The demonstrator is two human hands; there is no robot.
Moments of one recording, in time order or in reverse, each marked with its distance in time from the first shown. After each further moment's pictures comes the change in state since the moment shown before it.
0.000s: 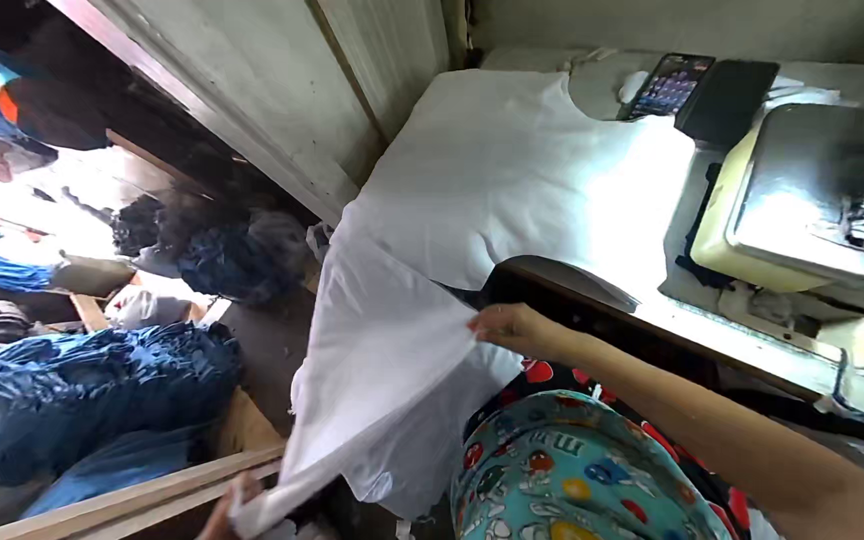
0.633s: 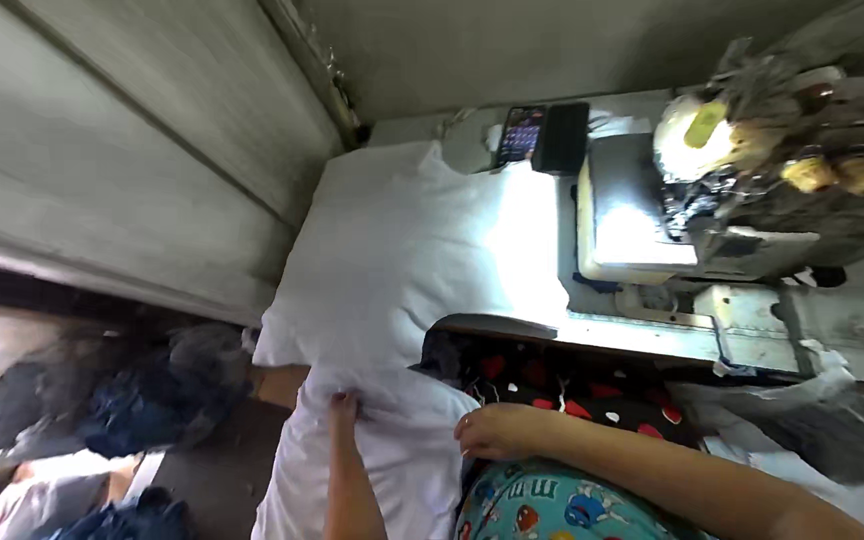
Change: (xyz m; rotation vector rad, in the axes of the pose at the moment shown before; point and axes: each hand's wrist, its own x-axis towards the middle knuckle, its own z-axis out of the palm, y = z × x) left_hand 0.275 -0.135 0.244 0.903 0.045 -0.392; right_hand -0.049 0.012 0.033 -0.129 -0.192 0.100
